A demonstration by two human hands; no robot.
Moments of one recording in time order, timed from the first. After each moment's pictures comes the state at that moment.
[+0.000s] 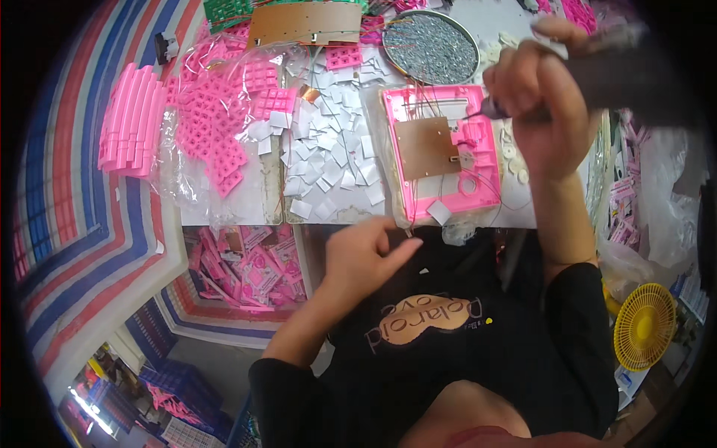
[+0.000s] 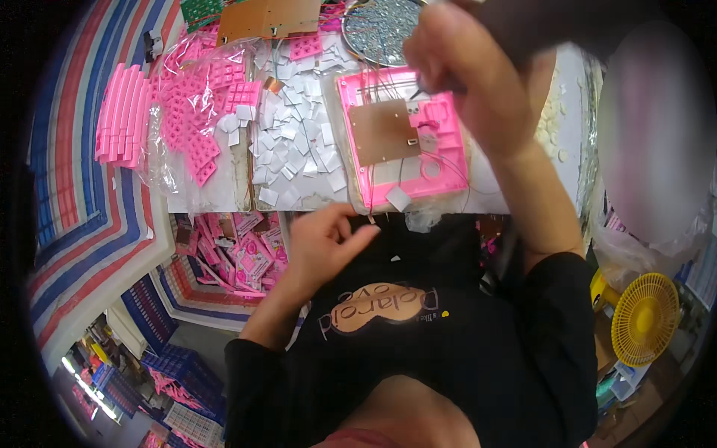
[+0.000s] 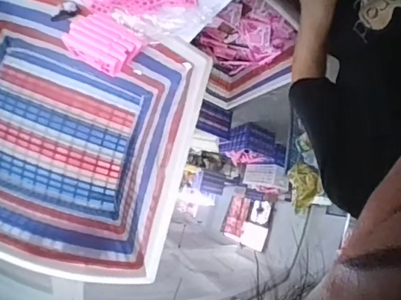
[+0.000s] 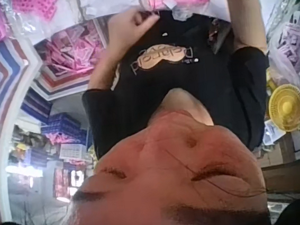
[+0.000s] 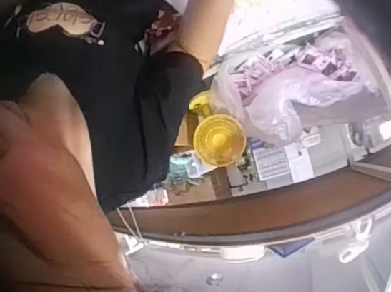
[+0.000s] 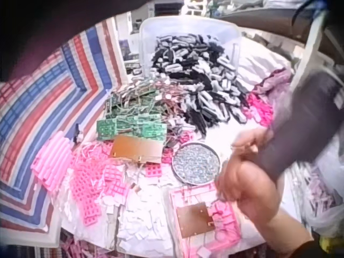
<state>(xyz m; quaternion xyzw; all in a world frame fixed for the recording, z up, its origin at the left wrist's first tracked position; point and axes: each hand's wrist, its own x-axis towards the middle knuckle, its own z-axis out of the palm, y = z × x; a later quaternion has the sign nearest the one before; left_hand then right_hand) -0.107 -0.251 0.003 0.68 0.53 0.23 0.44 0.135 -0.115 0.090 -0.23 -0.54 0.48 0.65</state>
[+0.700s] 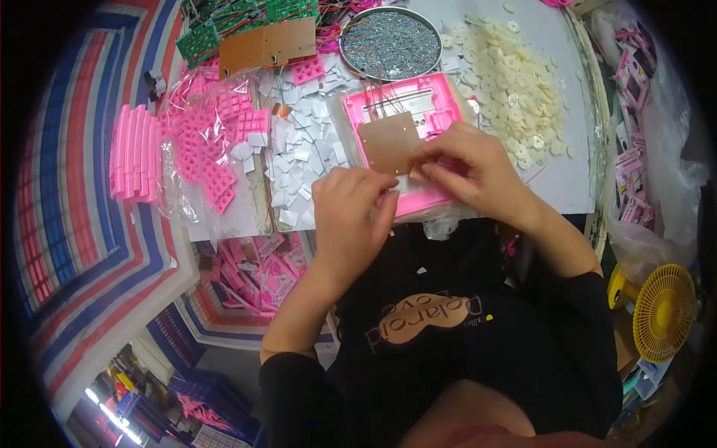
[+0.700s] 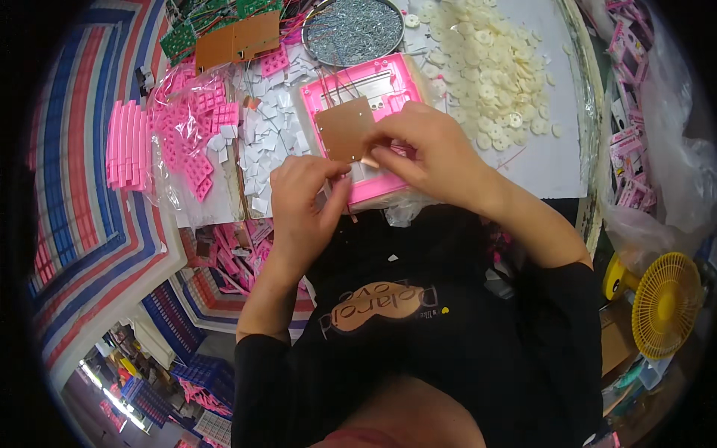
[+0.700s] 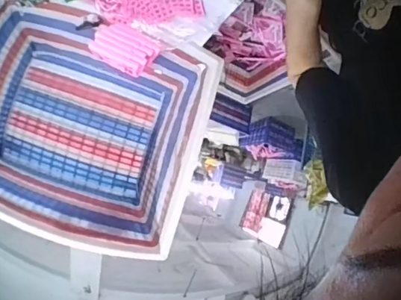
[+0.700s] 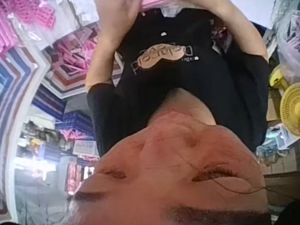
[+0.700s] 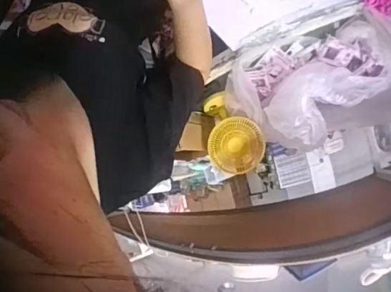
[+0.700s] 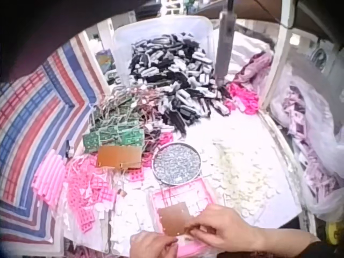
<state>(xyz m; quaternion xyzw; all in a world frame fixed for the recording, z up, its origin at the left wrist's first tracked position) -0.069 -0.198 0.028 0.82 0.44 0.29 0.24 0.160 -0.191 0.034 -0.50 -0.72 0.34 0.35</state>
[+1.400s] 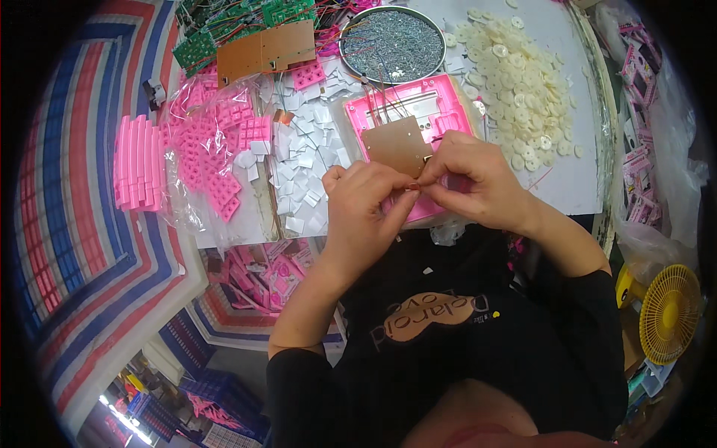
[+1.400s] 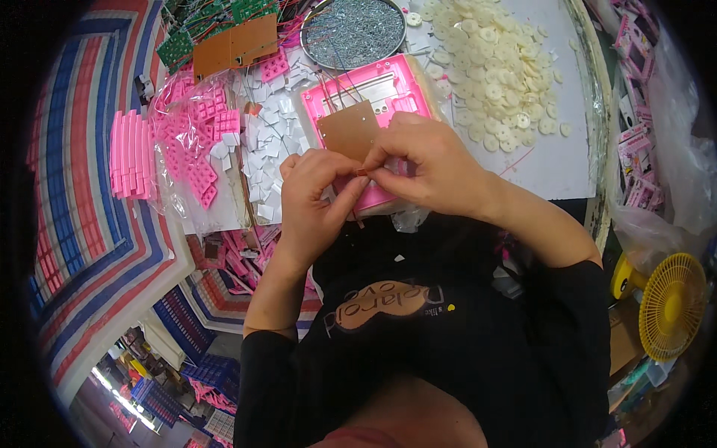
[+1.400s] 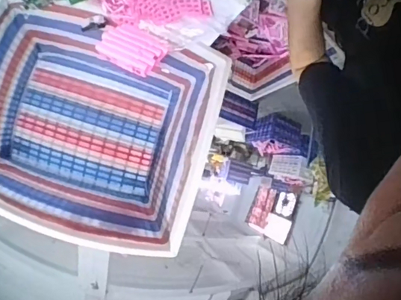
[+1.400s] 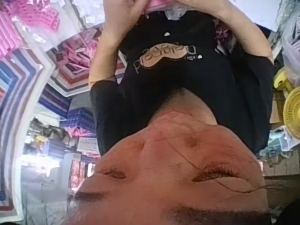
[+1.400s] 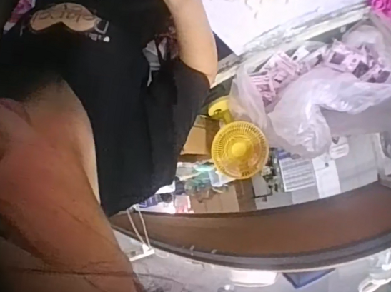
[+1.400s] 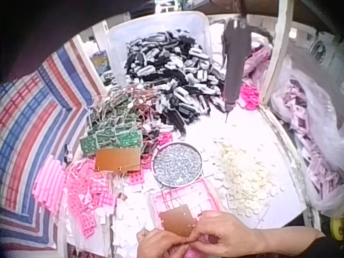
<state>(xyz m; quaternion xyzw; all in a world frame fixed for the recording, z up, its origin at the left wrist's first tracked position) -0.060 -0.180 0.026 0.79 0.41 0.30 0.33 0.161 -0.189 0.034 -0.43 -0.73 0.39 0.36</state>
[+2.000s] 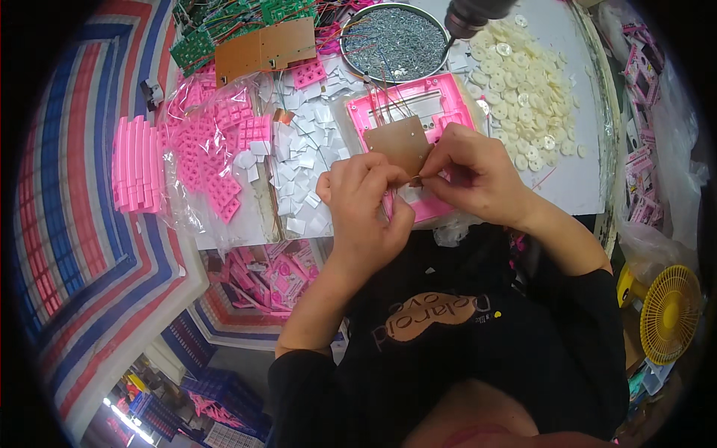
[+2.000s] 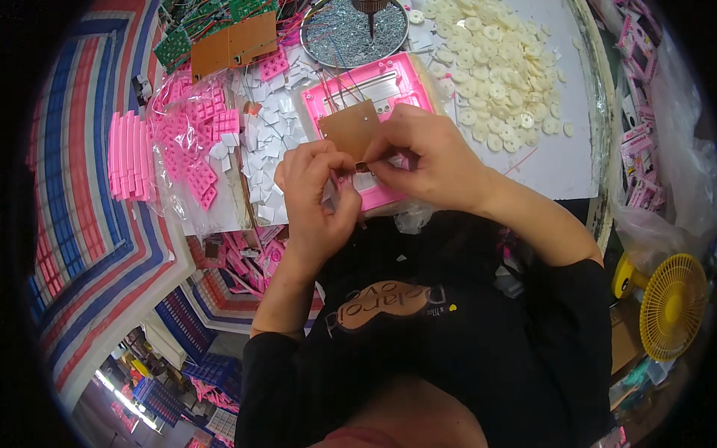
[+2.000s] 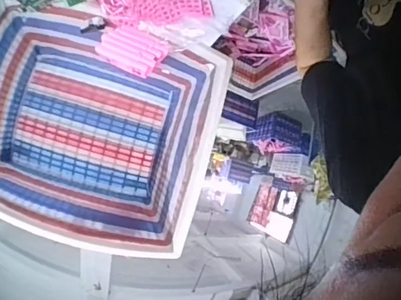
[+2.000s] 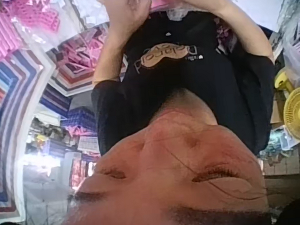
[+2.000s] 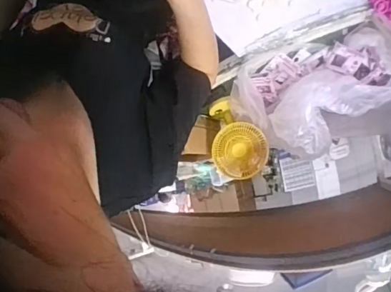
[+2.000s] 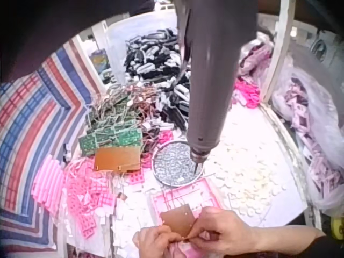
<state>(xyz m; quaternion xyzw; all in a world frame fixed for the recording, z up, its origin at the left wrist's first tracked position) -0.056 -0.187 0.019 0.78 0.45 0.35 0.26 0.159 -0.186 0.033 -0.48 -0.68 0.45 0.34</state>
